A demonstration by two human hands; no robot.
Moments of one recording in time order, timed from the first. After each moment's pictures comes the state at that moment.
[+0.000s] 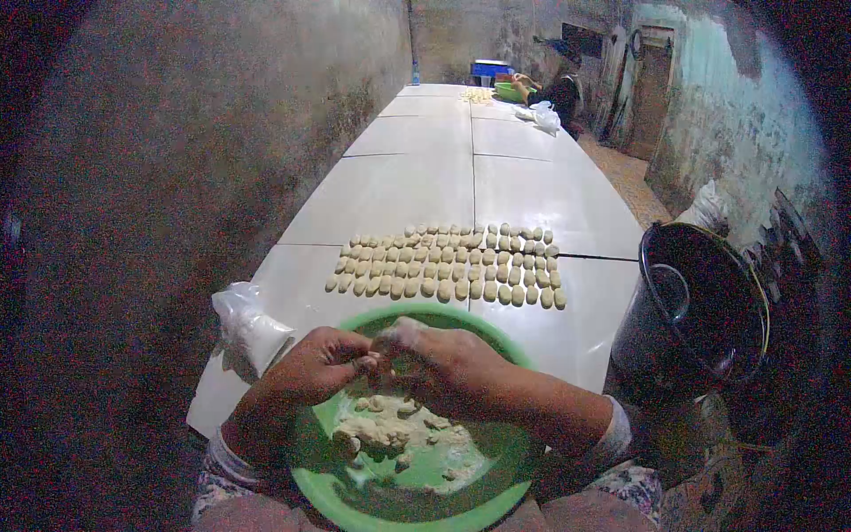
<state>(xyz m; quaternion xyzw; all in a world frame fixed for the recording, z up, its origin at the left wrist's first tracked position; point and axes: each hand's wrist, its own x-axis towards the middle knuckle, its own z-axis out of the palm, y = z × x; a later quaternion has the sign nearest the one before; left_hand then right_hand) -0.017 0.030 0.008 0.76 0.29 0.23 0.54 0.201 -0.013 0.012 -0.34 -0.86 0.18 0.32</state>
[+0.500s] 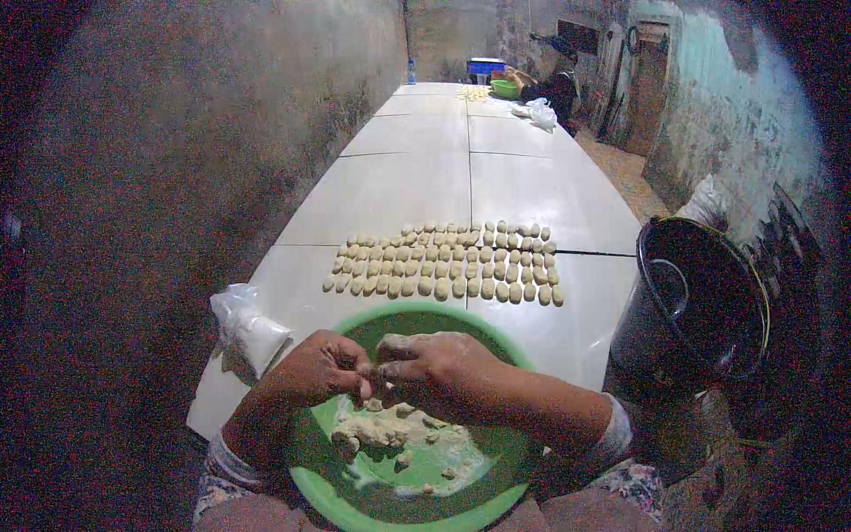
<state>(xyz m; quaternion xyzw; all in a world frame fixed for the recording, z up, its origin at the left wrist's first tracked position) -0.018 0.029 0.015 0.69 0.30 0.17 0.63 0.202 -0.016 0.020 -0.26 -0.91 0.11 0.30</state>
